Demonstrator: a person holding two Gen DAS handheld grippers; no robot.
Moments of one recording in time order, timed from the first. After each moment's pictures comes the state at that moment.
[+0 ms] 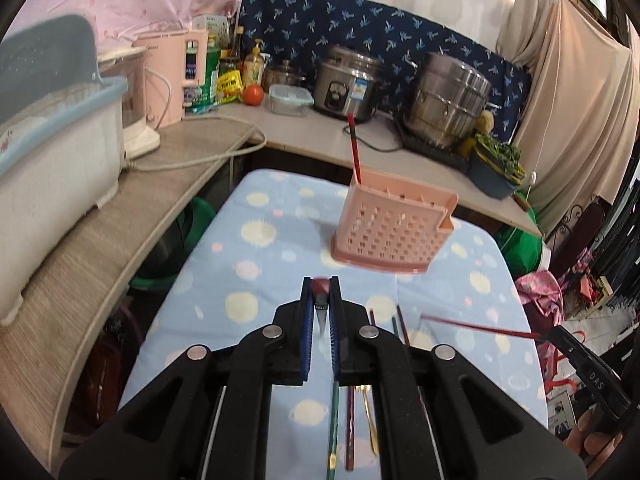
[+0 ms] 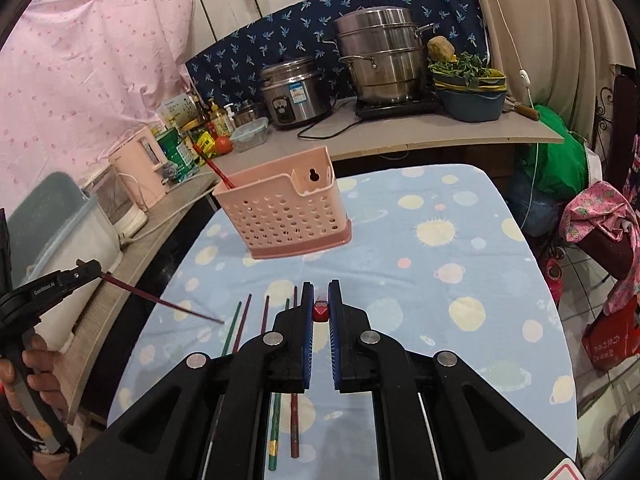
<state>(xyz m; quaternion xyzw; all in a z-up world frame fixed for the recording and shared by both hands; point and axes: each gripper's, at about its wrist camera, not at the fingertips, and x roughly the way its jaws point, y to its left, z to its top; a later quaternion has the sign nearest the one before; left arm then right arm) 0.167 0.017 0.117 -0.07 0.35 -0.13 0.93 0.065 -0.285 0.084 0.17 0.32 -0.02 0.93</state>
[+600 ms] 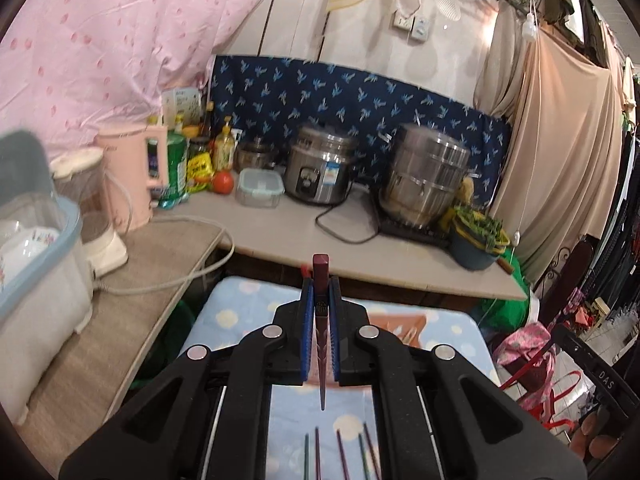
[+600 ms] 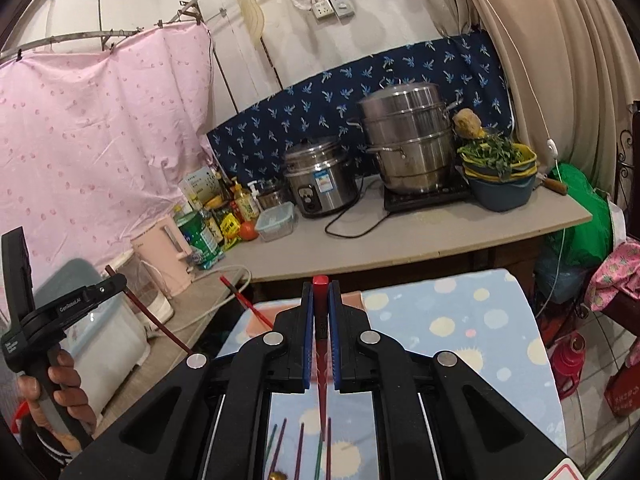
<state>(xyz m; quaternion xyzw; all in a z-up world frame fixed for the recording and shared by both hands) 0.247 -0.020 0.226 -0.07 0.24 -0.15 0.96 0.148 -0.312 0.193 0.18 0.20 0.01 0.96</state>
